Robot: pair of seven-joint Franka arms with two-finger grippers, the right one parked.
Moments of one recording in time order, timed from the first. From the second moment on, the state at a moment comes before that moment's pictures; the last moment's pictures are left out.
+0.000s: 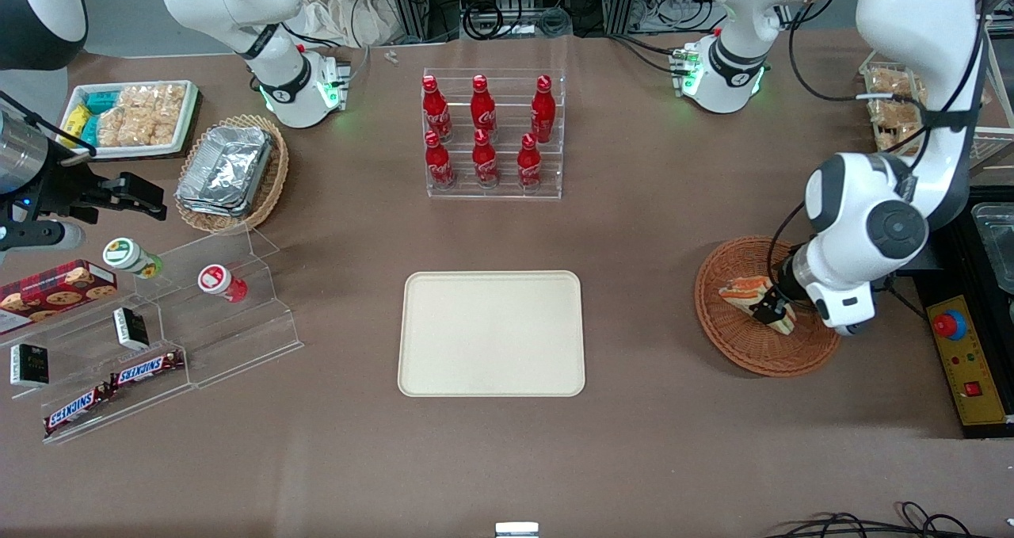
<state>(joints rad) 0.05 0.33 -0.14 -2.02 0.12 2.28 -1.19</state>
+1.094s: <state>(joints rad) 0.05 0.35 -0.14 -1.96 0.17 2.27 -1.29</state>
